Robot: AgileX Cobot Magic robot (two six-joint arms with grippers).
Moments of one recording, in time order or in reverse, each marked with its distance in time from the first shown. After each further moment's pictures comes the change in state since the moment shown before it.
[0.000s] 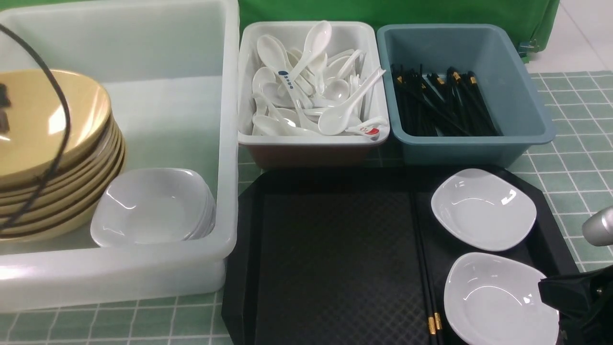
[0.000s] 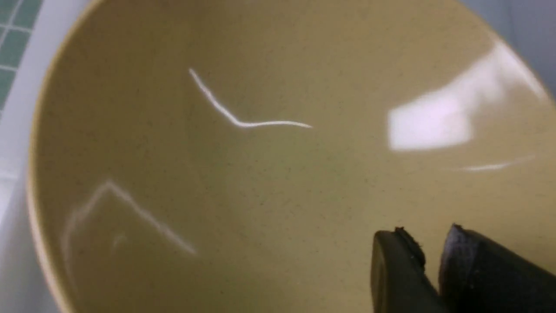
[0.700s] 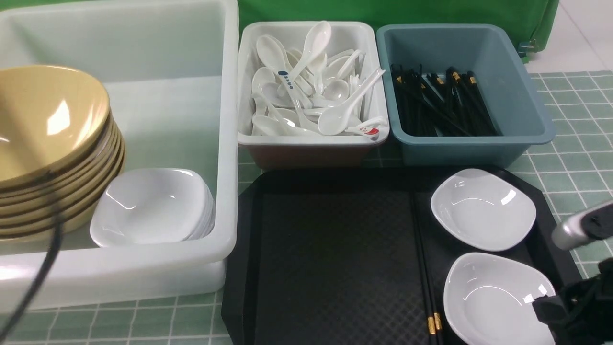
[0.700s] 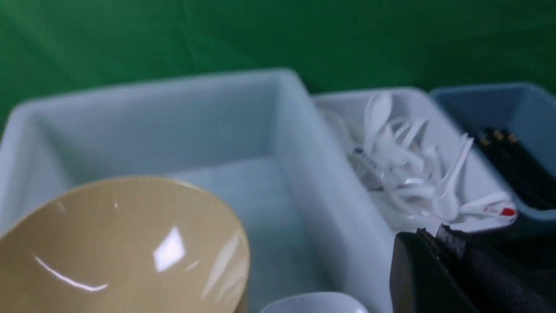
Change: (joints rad) right arm 0.000 0.196 -0.044 -0.204 0.023 0.103; left arm -0.306 -0.752 0.110 -0.030 0.008 0.030
